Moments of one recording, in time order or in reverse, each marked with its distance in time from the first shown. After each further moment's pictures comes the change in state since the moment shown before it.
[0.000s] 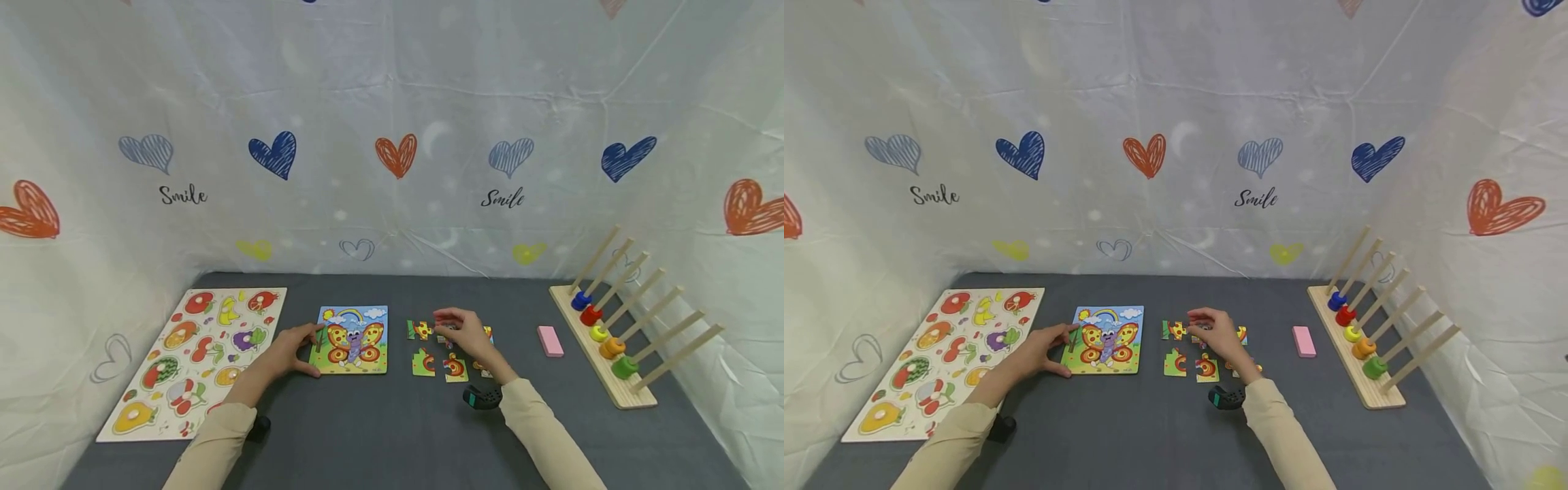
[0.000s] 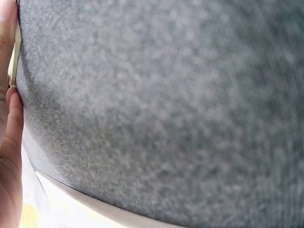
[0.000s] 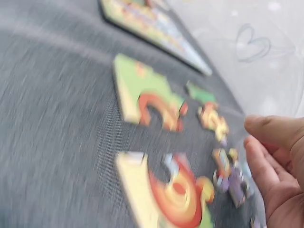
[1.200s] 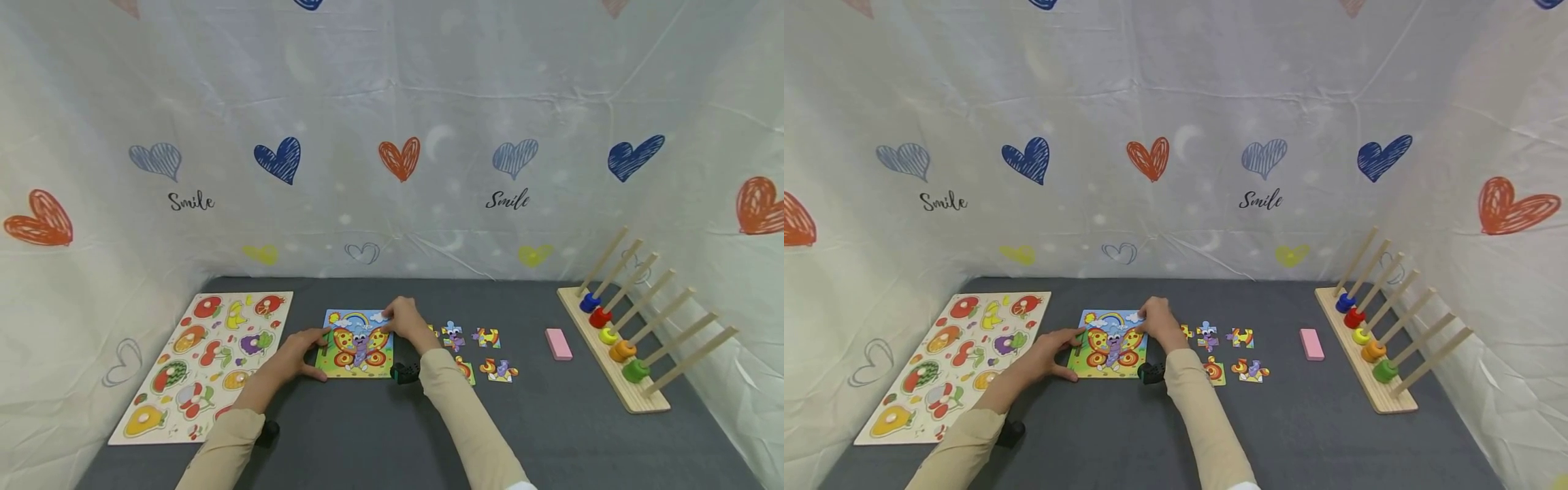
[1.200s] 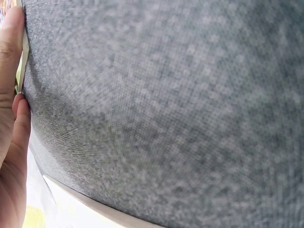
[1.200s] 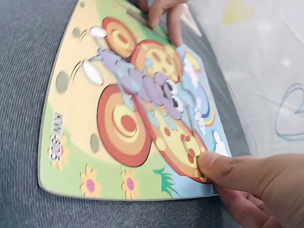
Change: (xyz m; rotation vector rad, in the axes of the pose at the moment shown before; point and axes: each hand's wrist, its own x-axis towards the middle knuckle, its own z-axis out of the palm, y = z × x) left_hand 0.000 -0.002 0.003 0.094 -0.012 0.026; right_hand 0.078 -0.048 0.096 -0.420 -0.104 0.156
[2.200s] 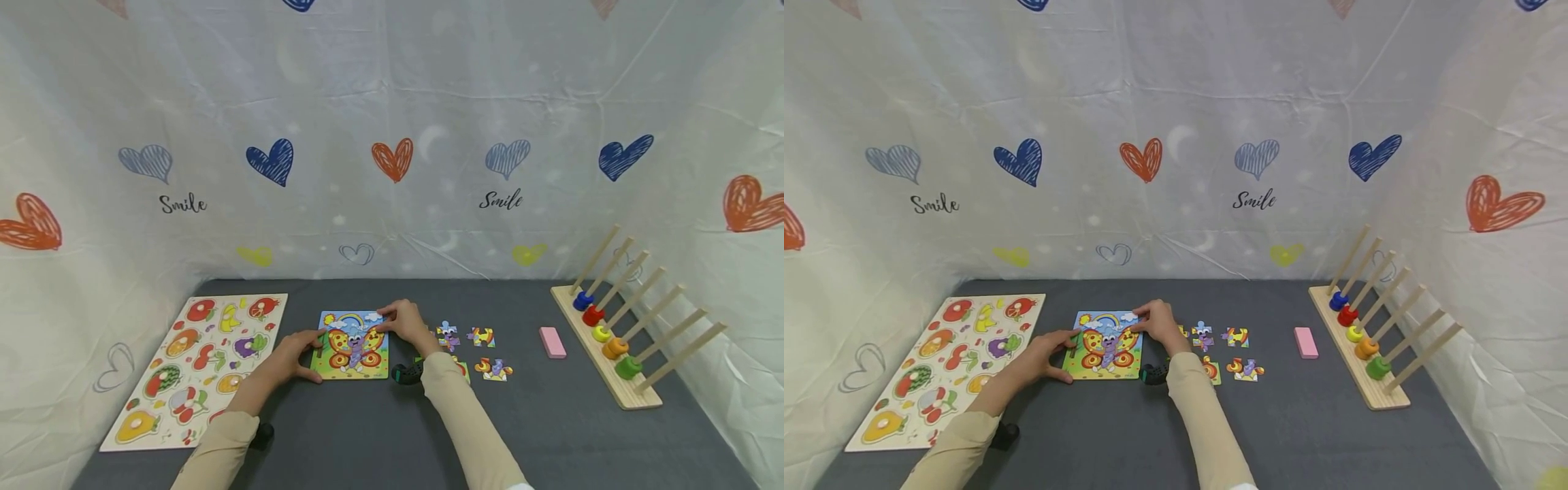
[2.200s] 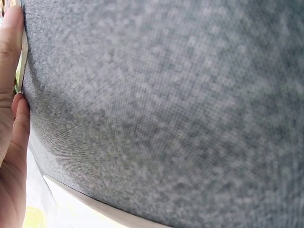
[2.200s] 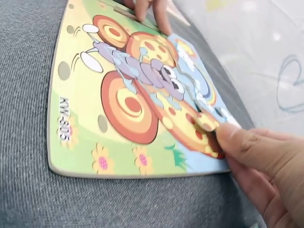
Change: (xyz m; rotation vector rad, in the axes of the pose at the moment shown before) left_hand 0.002 -0.004 0.002 0.009 0.017 0.012; right_hand -0.004 0.019 0.001 0.203 0.050 -0.096
